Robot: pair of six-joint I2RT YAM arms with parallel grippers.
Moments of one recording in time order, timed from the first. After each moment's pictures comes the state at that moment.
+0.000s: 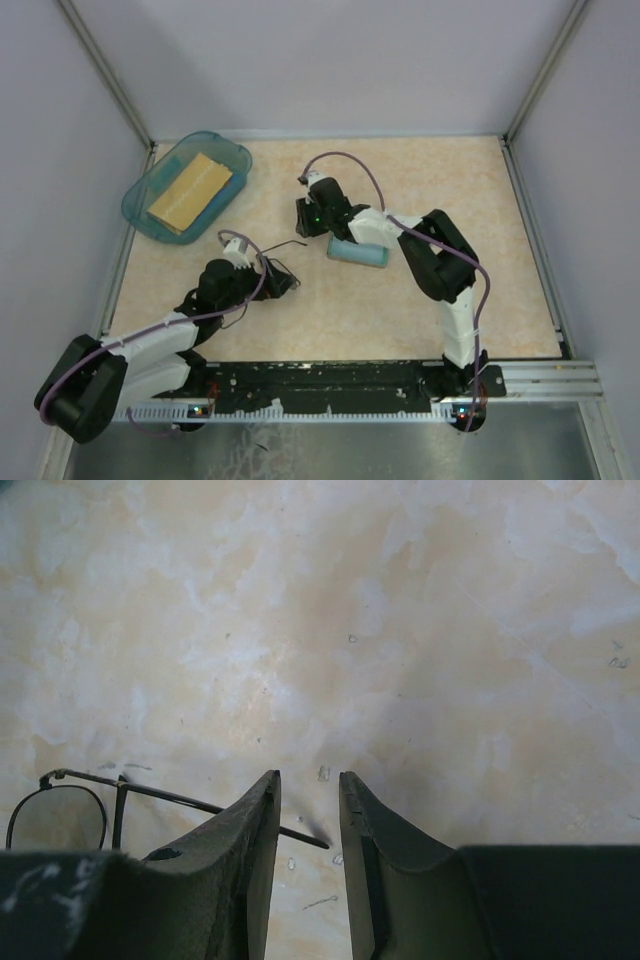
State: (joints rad) left arm -0.55 1.04 0.19 0.47 0.13 -0.66; right arm 0.70 2.06 1.38 0.02 -0.11 0.32
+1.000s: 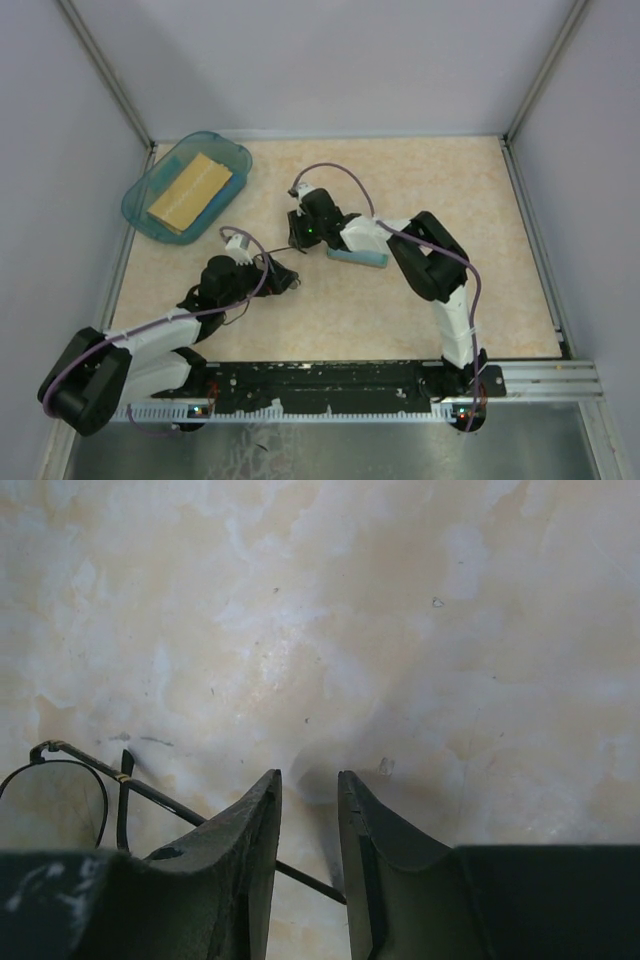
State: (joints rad) left arm -0.55 1.09 0.22 0.50 0.13 -0.66; right arm 0.75 2.11 1.36 0.06 -0.16 0.32
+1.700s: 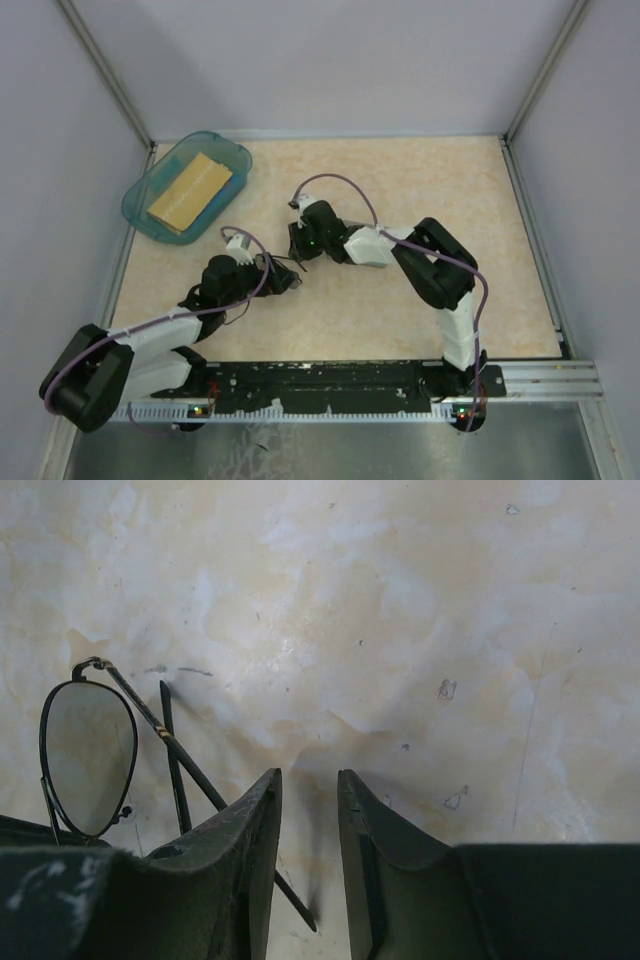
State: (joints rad) left arm -0.55 1.11 0.22 0.51 0.13 -0.66; right arm 0.79 2.03 1.22 0.13 -0.16 0.34
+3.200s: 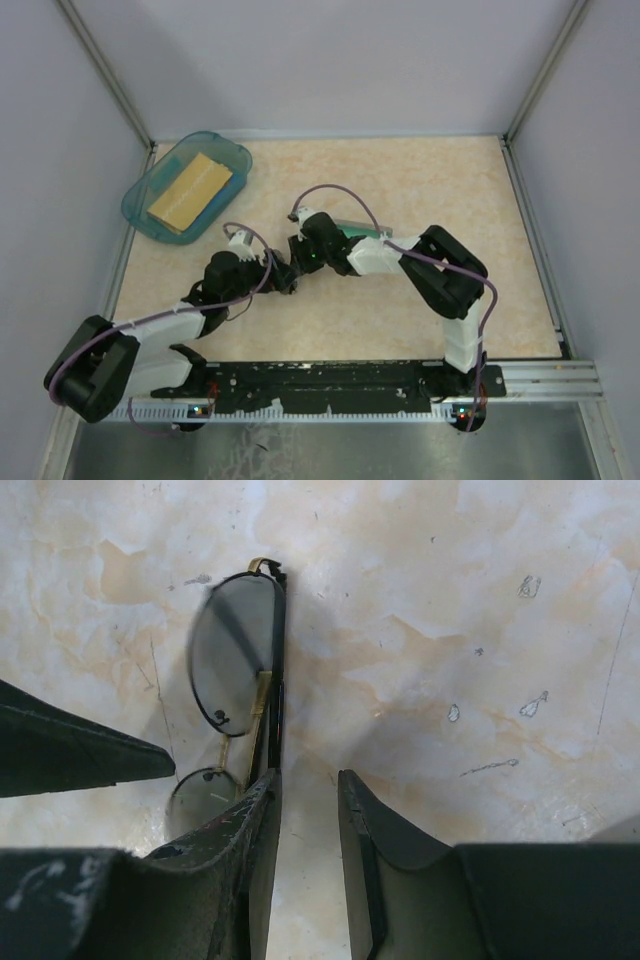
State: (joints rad) left arm -0.55 1.16 0.25 0.54 0.14 -0.66; right arm 0.85 1.94 1.10 0.13 -0.15 0.35
